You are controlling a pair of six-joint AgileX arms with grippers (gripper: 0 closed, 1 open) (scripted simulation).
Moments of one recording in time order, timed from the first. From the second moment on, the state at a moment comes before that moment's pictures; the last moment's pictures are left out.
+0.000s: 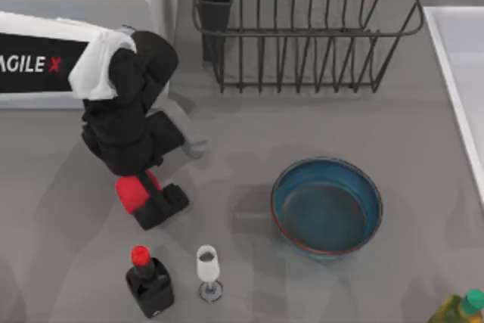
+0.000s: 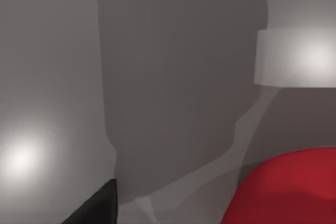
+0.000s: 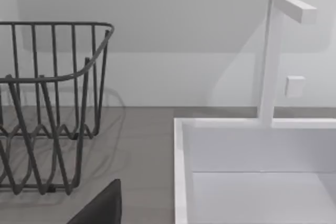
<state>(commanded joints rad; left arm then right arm) -0.42 2.02 1.23 -0.77 0.00 0.57 0.00 0.00 0.00 0.00 0.00 0.00</state>
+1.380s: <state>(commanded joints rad) -0.42 2.00 1.24 -0.79 0.01 0.56 0.00 0.00 0.00 0.00 0.00 0.00</state>
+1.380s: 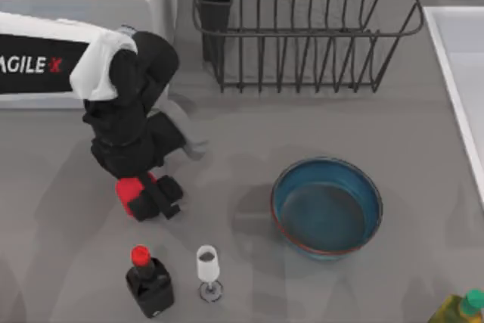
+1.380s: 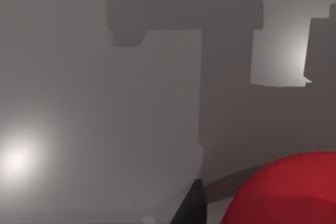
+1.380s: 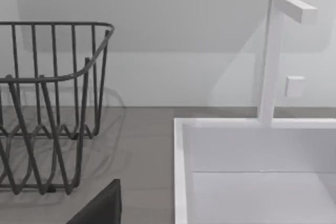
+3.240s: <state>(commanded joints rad) -0.08 1.54 1.37 -1.36 0.03 1.86 0.00 0.00 0.00 0.00 0.00 0.00</state>
